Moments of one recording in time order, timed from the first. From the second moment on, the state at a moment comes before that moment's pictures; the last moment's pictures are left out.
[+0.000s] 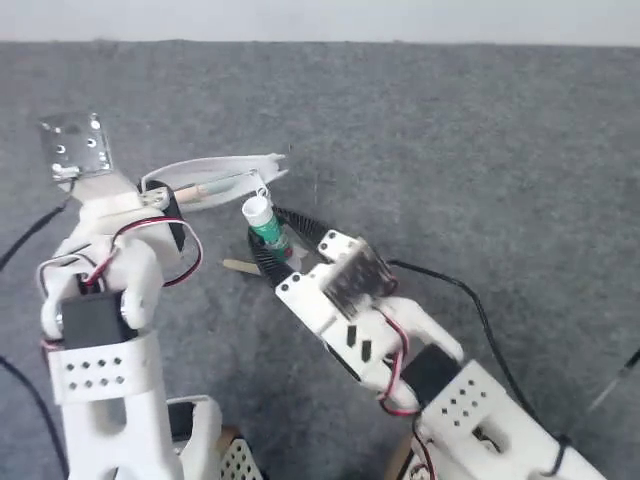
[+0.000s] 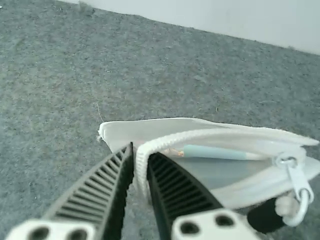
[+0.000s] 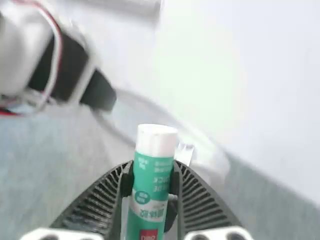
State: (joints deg) left arm -13.6 -52.8 38.3 64.7 10.9; right arm -47.0 -61.6 72.9 -3.3 7.3
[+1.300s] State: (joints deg) left arm -13.5 -52.9 39.3 64.7 10.9; right arm -48.8 -10.7 60.7 -72.4 0.8
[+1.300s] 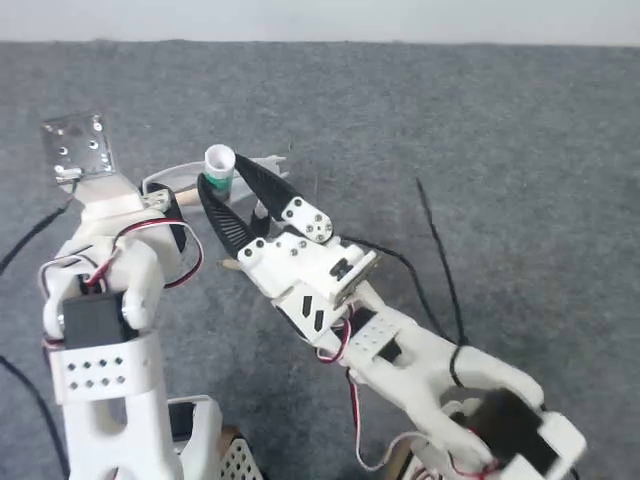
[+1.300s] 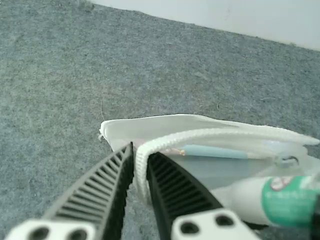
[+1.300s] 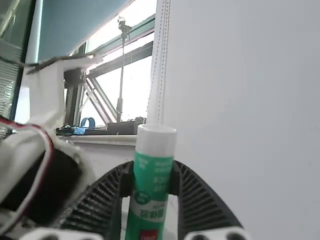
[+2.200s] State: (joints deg) left arm -15.1 -52.9 39.4 64.7 10.9; right arm -48.8 -4.3 63.9 -77.0 1.7
